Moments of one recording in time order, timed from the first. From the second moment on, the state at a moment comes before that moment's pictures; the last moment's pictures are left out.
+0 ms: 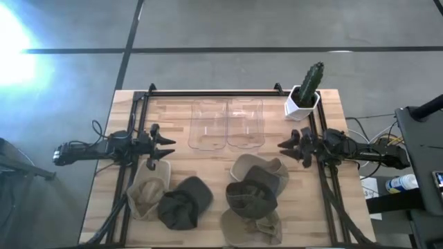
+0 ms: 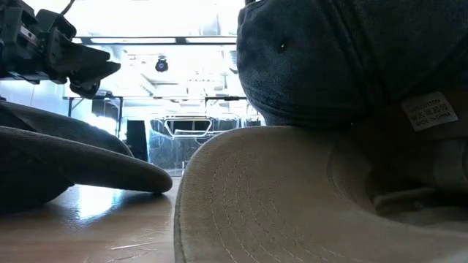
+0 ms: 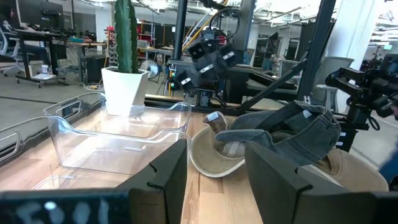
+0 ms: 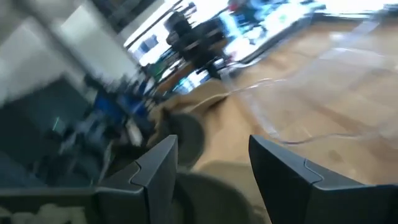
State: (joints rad) left arm 0.04 0.01 0.01 0.02 0.02 -0.11; right arm -0.12 0.08 0.01 0.04 -0.12 0.70
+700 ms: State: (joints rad) left arm 0.04 0.02 0.01 0.02 0.02 -0.11; right arm -0.08 0.13 0.01 0.05 -0.25 1.60
